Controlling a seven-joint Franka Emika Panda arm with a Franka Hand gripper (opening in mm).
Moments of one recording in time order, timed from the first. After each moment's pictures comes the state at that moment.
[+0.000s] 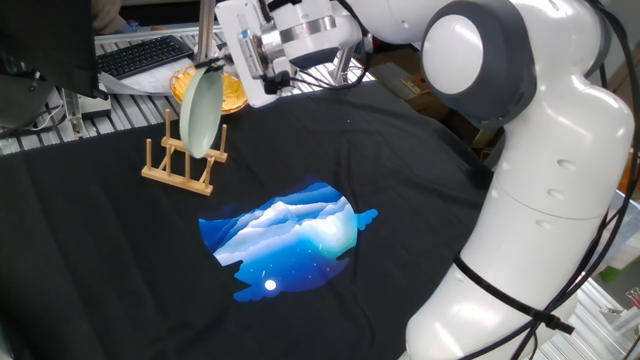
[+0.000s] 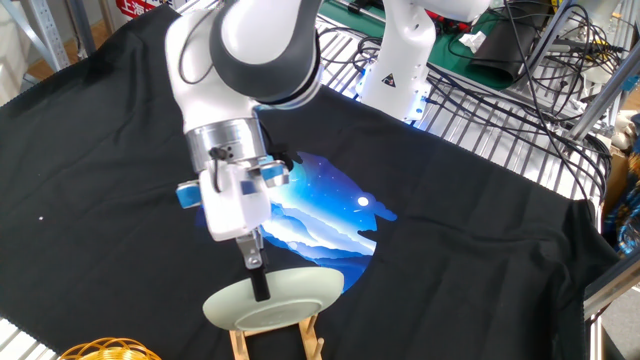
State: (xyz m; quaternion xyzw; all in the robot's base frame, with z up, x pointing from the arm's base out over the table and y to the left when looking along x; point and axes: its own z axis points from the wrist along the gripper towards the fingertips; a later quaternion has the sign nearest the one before) arm 0.670 0.055 0.282 0.42 0.78 0.46 0.08
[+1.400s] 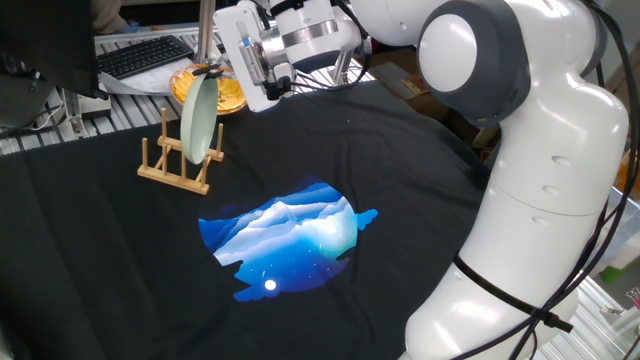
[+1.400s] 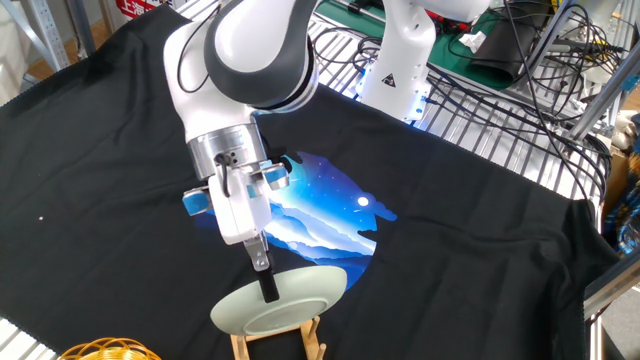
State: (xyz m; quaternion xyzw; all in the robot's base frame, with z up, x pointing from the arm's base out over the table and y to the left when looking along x) arm 0.664 0.060 0.271 0.38 0.79 0.47 0.07
